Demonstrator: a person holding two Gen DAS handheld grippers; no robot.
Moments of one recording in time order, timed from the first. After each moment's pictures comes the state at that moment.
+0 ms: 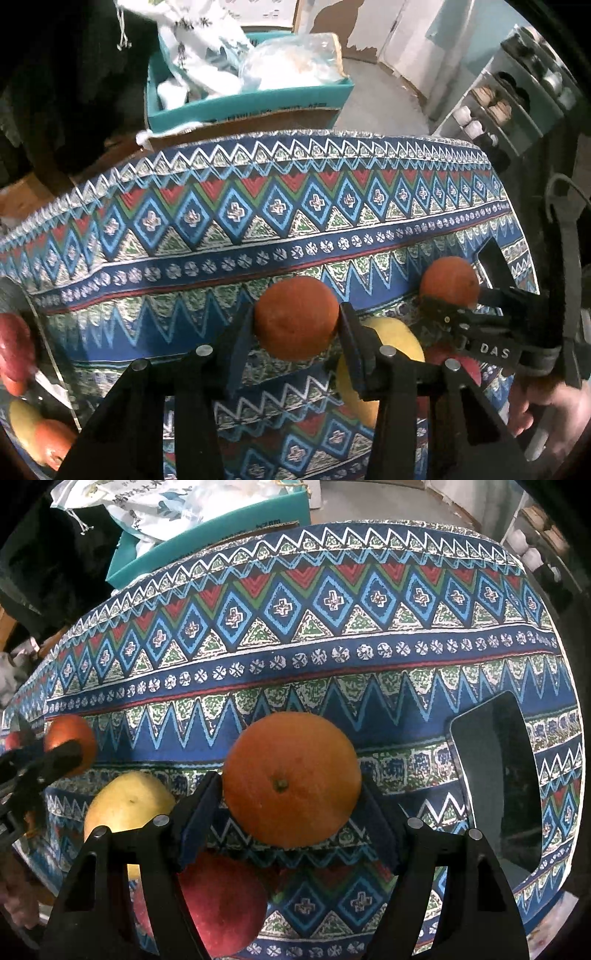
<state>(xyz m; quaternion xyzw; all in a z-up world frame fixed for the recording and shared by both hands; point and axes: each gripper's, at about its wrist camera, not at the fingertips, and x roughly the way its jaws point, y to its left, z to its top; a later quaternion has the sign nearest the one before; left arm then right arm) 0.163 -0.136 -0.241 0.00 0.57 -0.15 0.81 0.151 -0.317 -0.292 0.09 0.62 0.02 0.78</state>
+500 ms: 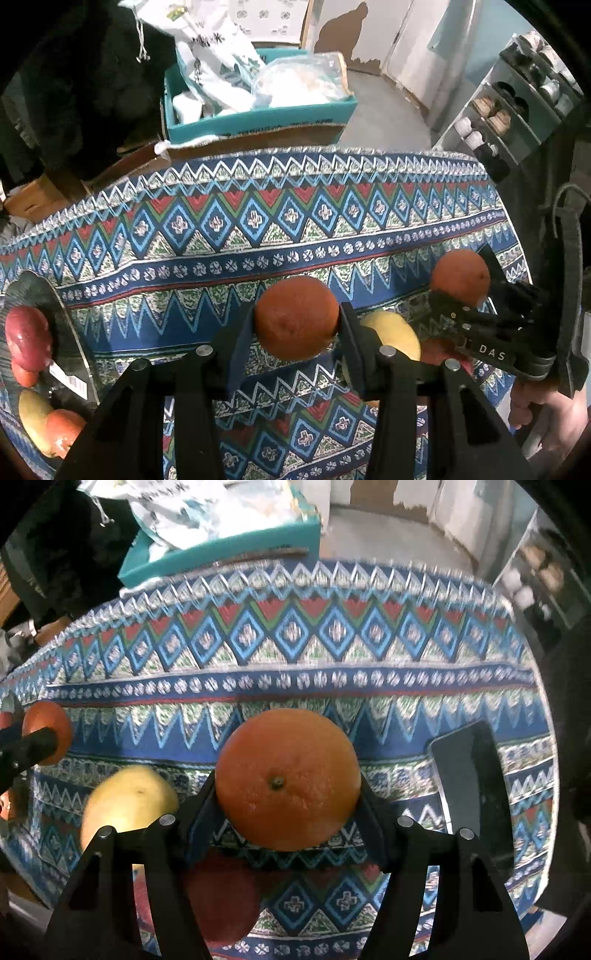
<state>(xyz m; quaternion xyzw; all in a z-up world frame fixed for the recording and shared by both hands) 0.147 -0.122 -0.216 -0.01 0.55 -0.14 0.82 0.137 -0.303 -0.268 0.02 0.58 0.02 0.81</state>
